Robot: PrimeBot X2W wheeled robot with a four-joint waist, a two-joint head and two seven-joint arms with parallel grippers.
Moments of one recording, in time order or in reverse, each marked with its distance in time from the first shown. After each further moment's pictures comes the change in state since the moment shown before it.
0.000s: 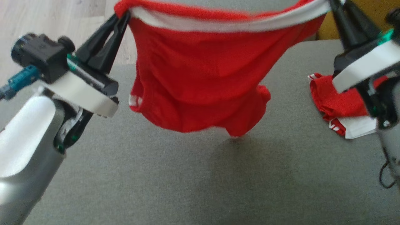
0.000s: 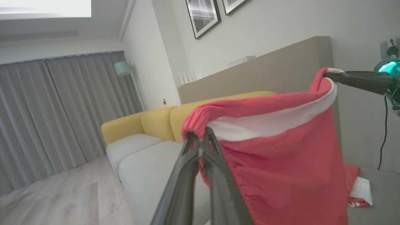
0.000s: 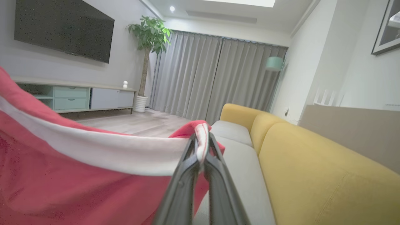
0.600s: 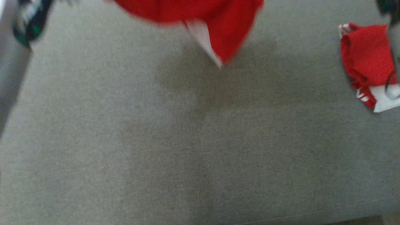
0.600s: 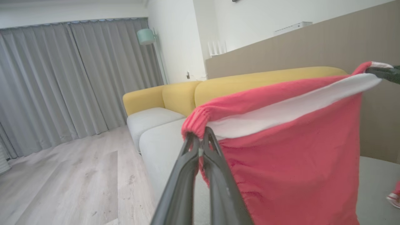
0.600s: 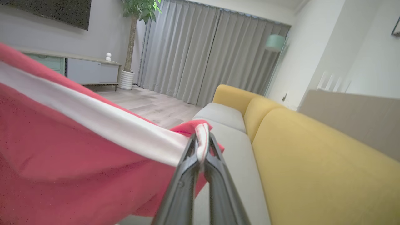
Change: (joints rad) left arm -0.474 -0.098 0.000 0.407 0.020 -0.042 -0.003; right arm -0.526 0.111 0.067 0.412 -0.127 0.000 -0.086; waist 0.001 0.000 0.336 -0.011
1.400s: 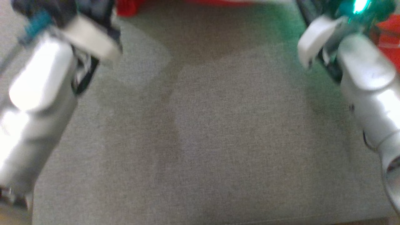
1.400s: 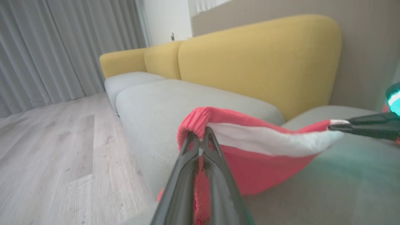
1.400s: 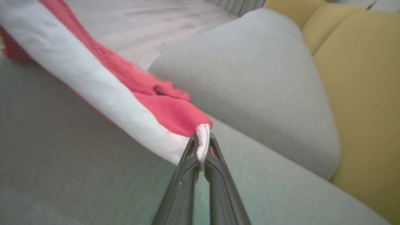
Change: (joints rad) left arm 0.113 -0.084 -0.159 0.175 0.027 -0.014 -0.275; right arm 0.017 0.081 0.328 0.569 -0.024 0.000 -0.282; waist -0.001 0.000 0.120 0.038
